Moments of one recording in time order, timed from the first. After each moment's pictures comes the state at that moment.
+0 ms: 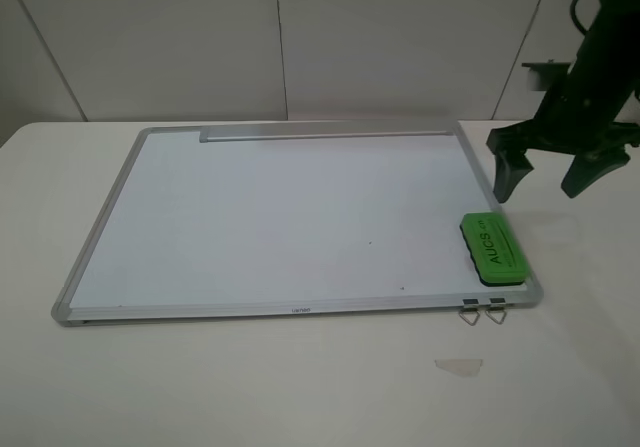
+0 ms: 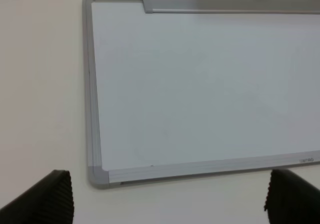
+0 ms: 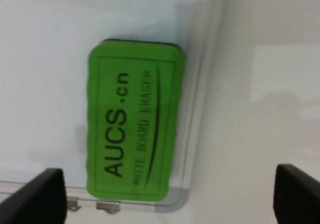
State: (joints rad) left arm -0.06 -0.01 -0.50 -0.15 1.04 -0.04; right arm 0.07 1.83 -1.25 -0.01 1.11 0.02
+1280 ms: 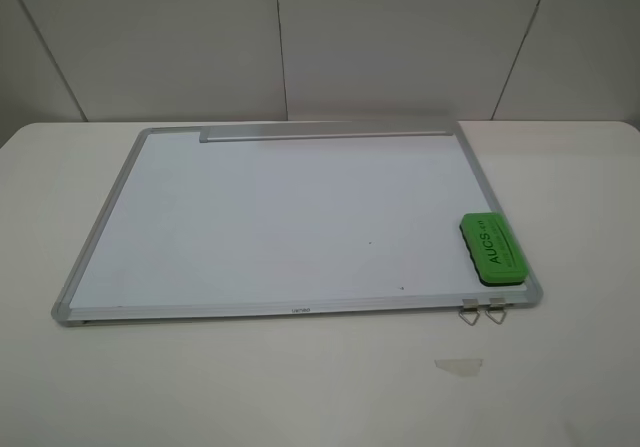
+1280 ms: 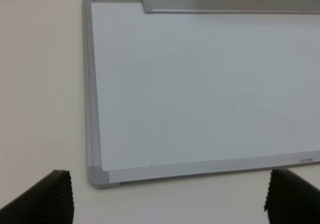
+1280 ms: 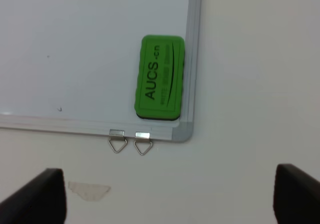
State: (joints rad) left arm -0.06 -0.01 -0.50 -0.15 1.04 -0.04; right arm 0.08 0.66 -0.76 0.01 1.13 0.03
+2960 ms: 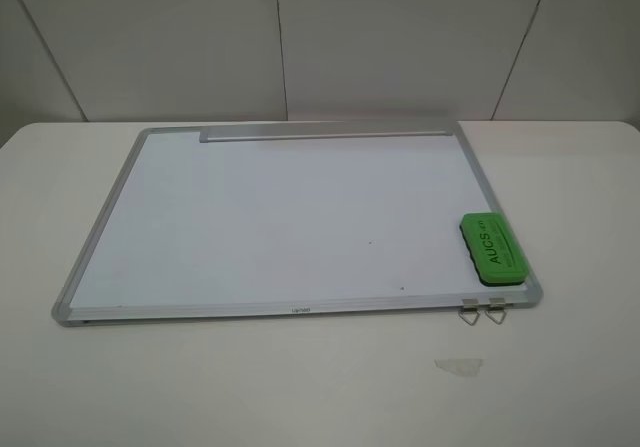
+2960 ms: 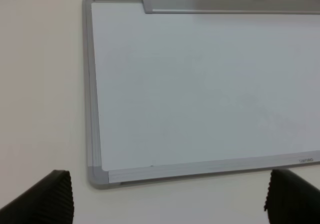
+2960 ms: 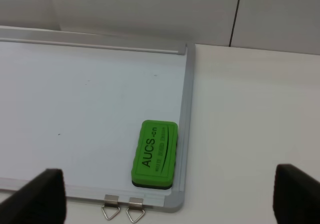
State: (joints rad) left arm -0.06 -0.01 -0.50 -0.15 1.04 -0.04; right arm 0.08 0.00 -0.53 0.00 1.06 -0.02
